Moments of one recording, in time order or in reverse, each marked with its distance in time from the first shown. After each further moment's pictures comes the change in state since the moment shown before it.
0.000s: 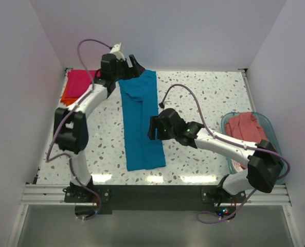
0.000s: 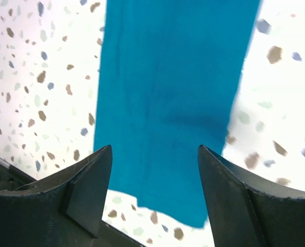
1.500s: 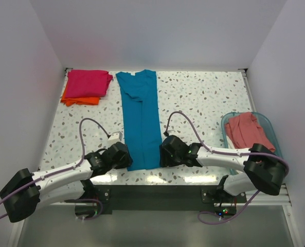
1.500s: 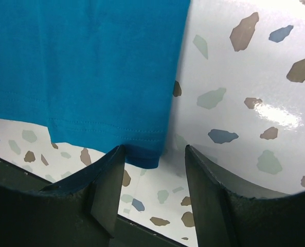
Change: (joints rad) left arm -0.634 -1.075 -1.317 -0.374 -0.587 -0.507; right arm 0.124 -0.093 -0.404 0.051 -0.045 0.113
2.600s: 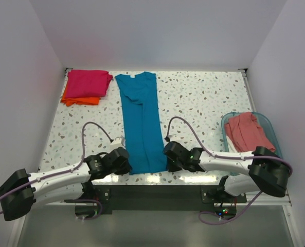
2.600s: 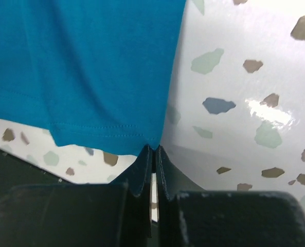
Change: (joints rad) left arm -0.104 -0.032 -0.008 -0.052 0.051 -0.075; right arm 0.072 -0.033 -0.037 -0.042 0.061 0.012
